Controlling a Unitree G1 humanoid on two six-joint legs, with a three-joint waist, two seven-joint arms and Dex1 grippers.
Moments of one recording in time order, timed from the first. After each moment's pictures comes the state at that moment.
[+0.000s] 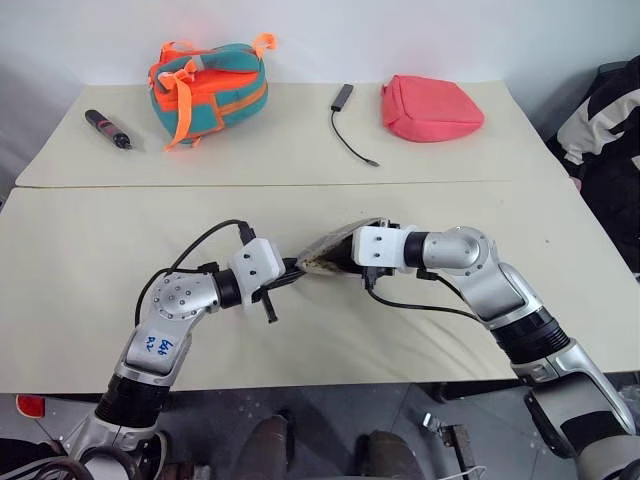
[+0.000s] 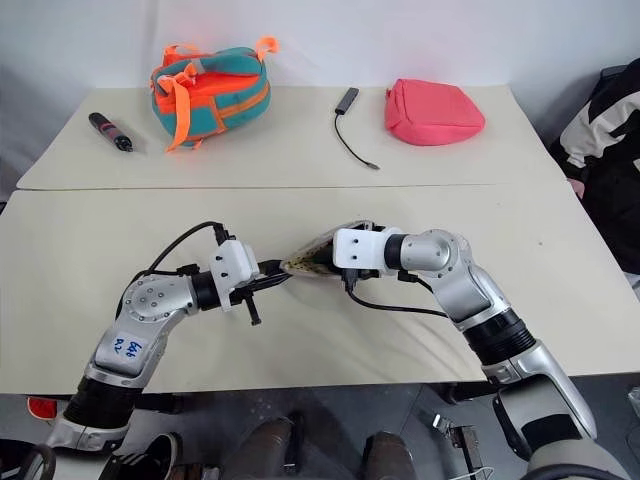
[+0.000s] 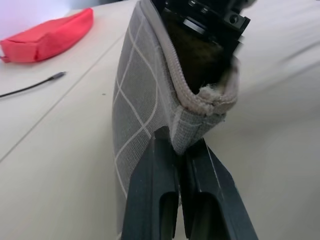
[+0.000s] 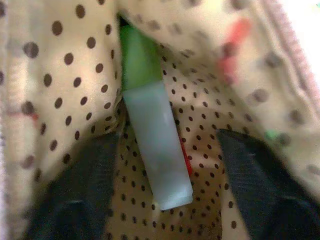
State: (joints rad) left arm -0.36 0.52 -0.11 -0.18 -0.16 0.16 -0.75; right arm -0.73 -0.56 0.39 0.07 -0.19 0.09 0.91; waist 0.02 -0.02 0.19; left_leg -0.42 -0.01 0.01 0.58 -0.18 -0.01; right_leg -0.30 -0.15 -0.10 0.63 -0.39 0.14
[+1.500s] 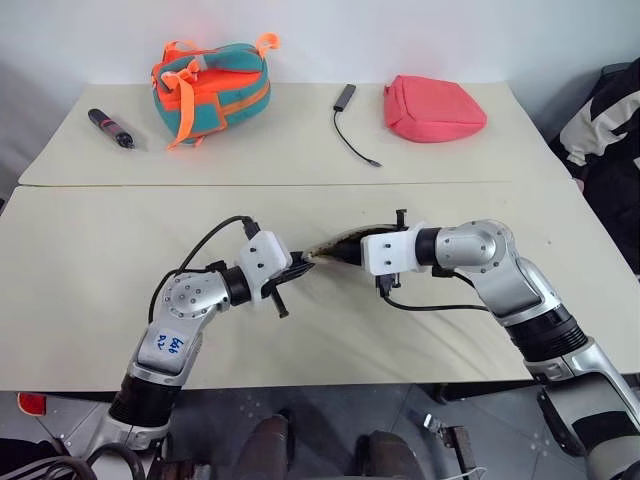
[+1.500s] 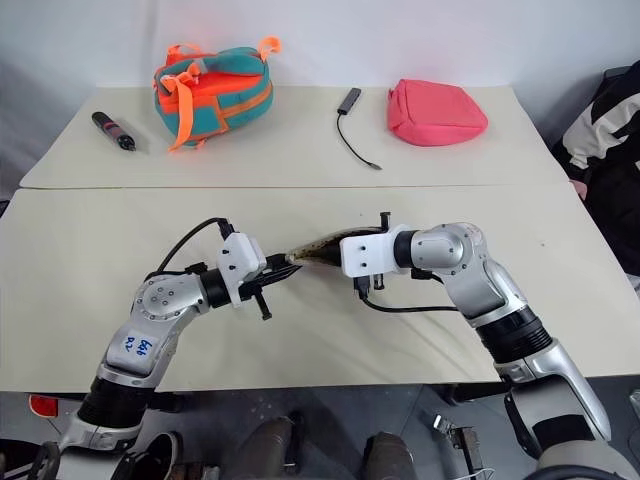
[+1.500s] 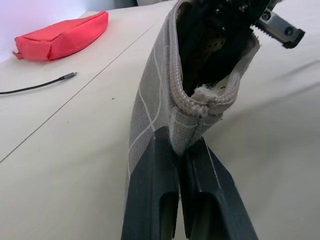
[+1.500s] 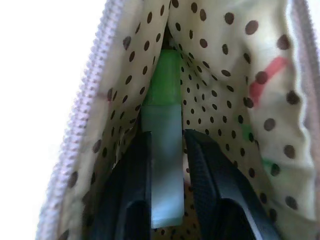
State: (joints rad) left arm -0.36 0.45 -0.12 -0.21 -0.16 0.24 -0.69; right arm -0.73 -0.62 0.36 0.05 -0.26 -0.04 1.00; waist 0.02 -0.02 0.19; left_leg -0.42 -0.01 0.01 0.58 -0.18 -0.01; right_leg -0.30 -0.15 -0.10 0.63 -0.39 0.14
